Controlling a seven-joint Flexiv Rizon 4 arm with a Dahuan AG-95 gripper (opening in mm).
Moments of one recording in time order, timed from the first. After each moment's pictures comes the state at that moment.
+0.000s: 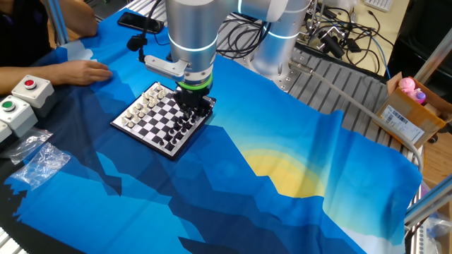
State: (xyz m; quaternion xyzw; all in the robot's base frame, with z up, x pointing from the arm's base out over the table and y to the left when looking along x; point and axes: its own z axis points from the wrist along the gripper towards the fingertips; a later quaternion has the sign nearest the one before) arm 0.402 -0.077 0.035 0.09 -0.99 0.01 0.07
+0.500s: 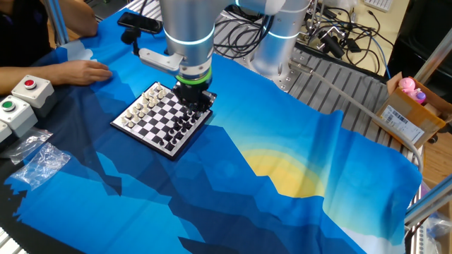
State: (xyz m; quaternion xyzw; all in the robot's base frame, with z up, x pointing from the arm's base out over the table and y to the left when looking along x) arm 0.401 -0.066 0.063 0.06 -1.00 -0.01 0.08
